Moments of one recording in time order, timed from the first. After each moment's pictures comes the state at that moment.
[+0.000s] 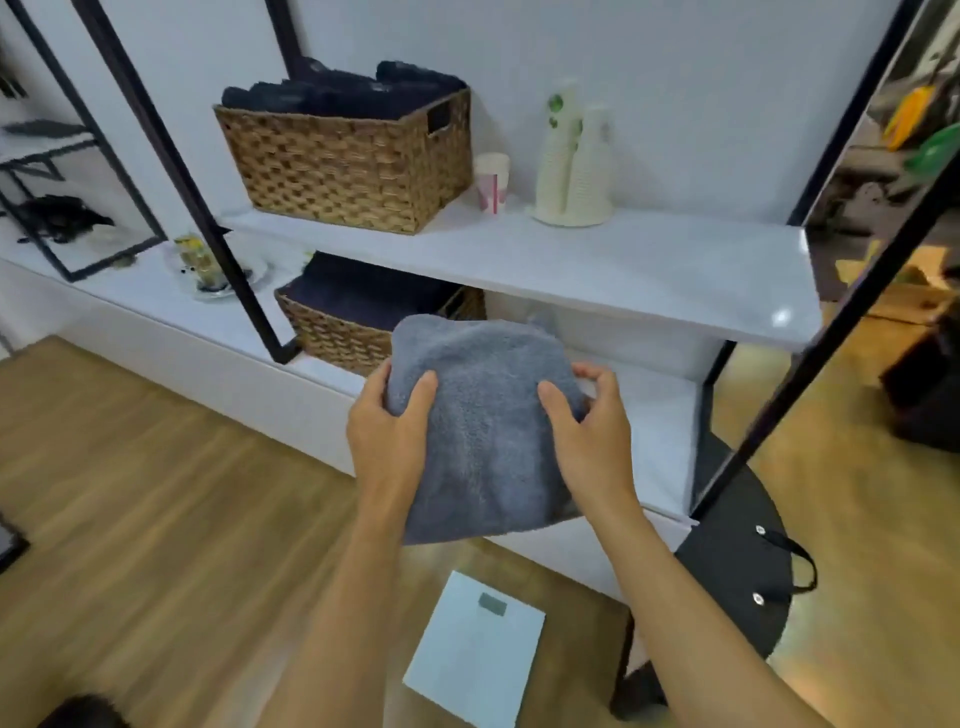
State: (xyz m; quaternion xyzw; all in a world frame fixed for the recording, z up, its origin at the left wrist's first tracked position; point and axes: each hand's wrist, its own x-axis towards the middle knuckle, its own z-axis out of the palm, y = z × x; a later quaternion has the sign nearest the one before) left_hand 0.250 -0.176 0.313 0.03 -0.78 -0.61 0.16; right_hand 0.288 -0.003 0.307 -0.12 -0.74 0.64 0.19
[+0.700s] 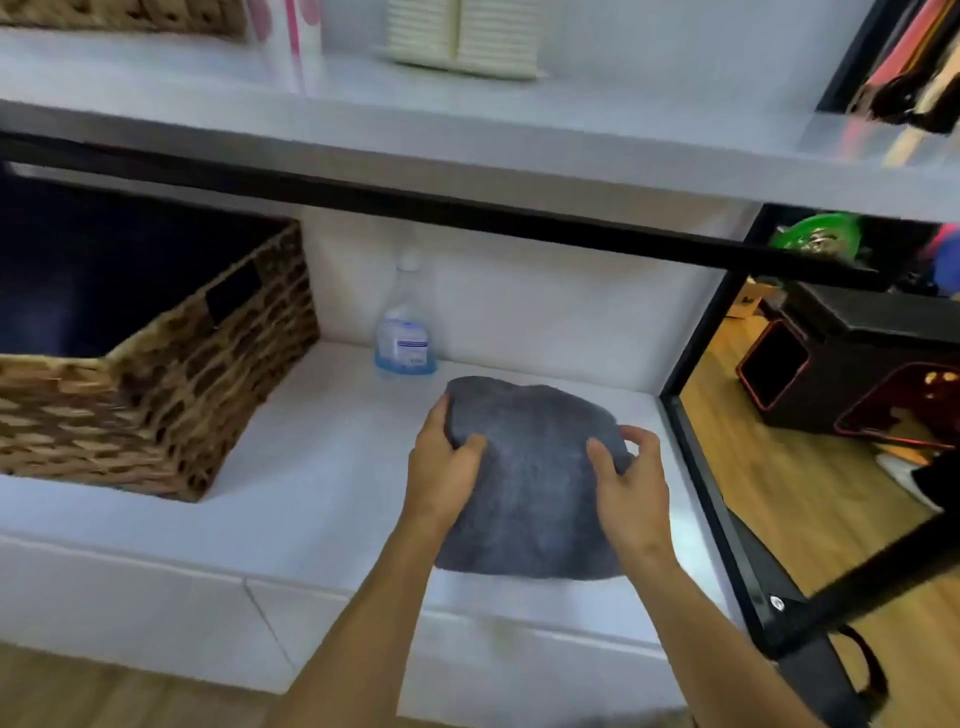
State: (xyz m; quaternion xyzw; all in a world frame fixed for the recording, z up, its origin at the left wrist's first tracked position) left_hand -0.048 0.034 -0.009 -0.11 -0.75 -0.64 -0.13; right_hand 0.057 0.183 -0.012 -0.35 -0.75 0.49 0.27
